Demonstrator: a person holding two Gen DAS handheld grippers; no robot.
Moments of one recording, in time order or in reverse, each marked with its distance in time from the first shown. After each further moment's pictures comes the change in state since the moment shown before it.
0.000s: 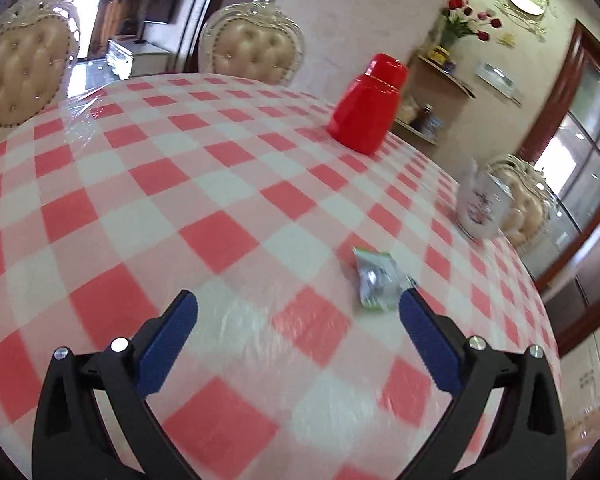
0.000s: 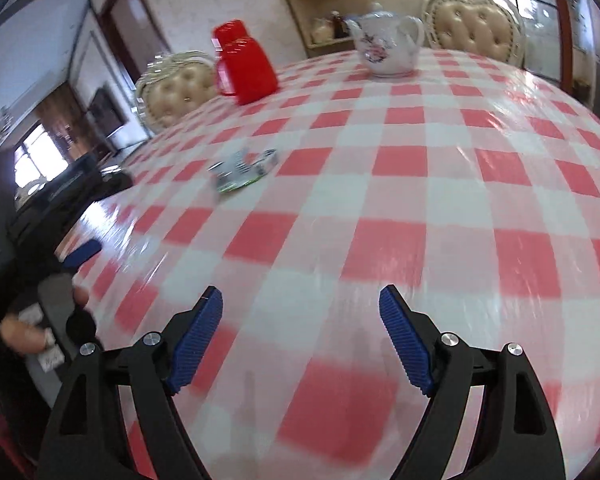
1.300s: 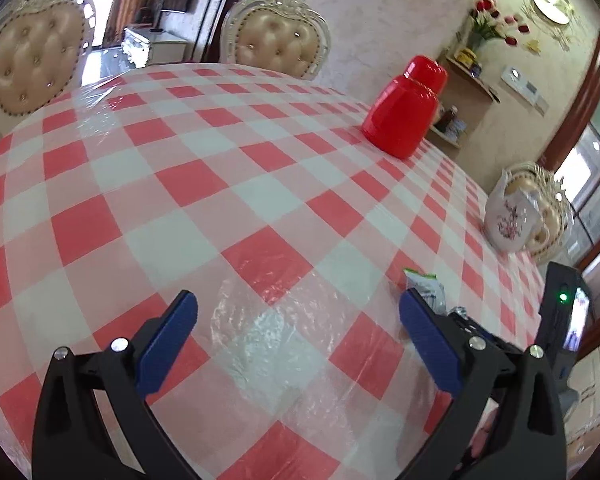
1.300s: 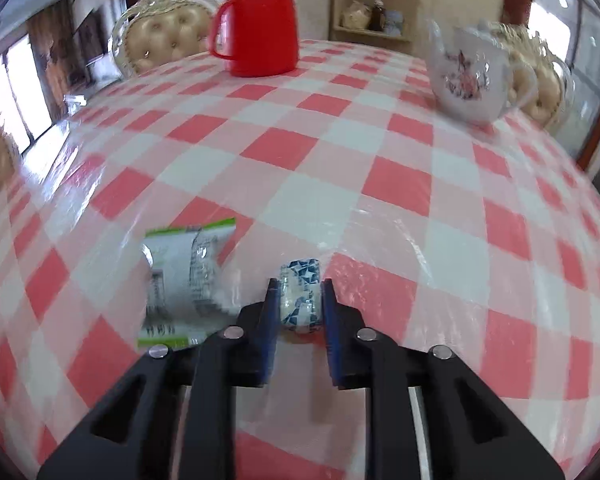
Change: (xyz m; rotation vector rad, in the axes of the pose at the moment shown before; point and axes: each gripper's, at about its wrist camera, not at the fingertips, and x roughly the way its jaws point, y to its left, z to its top) left arm 0.020 0.039 0.021 -0.025 0.044 0.037; right arm 0.138 0.080 0.094 -0.338 0.056 -0.216
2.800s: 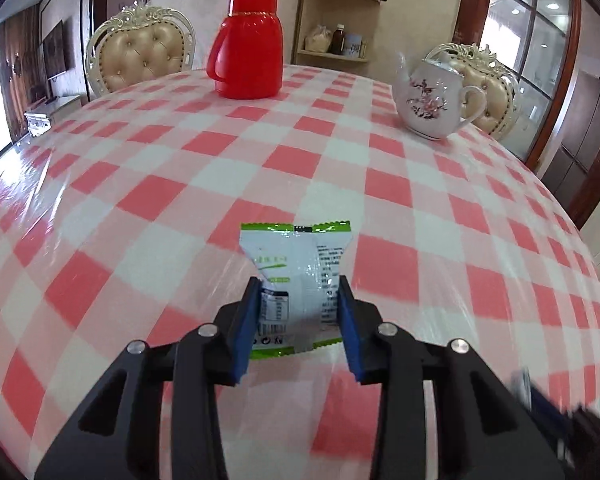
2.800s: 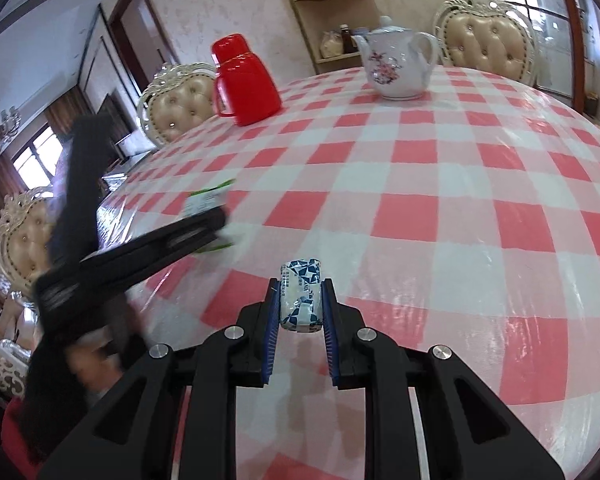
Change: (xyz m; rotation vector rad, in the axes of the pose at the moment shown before) left arm 0.051 -0.140 -0.048 0.453 0.097 -0.094; right arm -0.106 -0.092 -0.104 0.296 -0.132 0.239
